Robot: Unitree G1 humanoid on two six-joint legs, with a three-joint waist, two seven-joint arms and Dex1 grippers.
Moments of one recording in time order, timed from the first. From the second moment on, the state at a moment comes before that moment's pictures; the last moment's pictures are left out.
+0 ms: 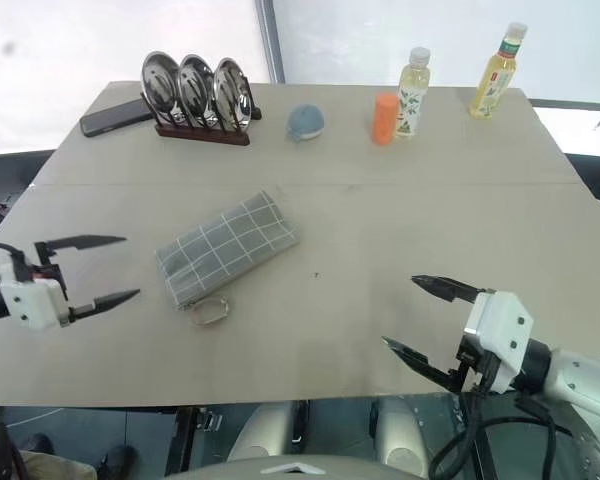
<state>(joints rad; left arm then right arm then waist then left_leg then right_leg) -0.35 0.98 0.26 0.93 -0.32 -1.30 -1.56 0.32 -0.67 -0.23 -0.82 0.52 0.26 0.89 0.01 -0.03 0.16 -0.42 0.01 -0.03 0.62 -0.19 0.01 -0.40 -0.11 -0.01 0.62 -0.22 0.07</state>
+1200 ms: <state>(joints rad) -0.92 0.72 -0.29 1.39 0.80 -1.58 0.05 0.10 -0.69 -0.06 -0.88 0.38 0.43 0.63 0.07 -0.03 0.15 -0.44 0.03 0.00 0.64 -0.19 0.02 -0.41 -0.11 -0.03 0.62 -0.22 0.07</state>
